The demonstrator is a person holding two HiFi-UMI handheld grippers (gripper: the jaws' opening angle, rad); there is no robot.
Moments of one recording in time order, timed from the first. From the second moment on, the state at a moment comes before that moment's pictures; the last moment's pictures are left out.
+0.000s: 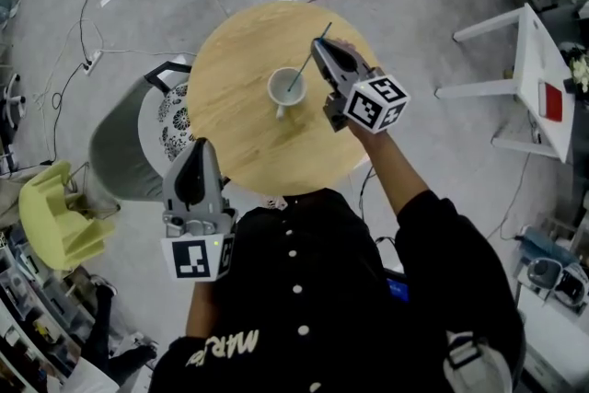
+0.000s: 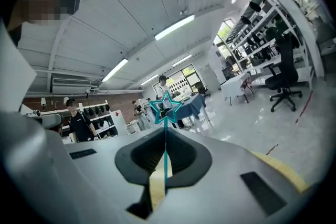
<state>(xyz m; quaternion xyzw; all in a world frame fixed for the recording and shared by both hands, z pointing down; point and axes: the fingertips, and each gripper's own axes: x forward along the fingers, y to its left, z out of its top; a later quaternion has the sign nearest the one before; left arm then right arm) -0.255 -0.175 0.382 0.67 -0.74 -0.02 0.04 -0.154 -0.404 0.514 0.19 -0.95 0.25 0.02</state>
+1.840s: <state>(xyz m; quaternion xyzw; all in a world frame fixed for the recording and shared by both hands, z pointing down) -0.248 -0.151 0.294 0.69 -0.72 -0.01 -0.04 0.047 -0.285 0.276 0.39 -0.92 -0.01 -0.07</state>
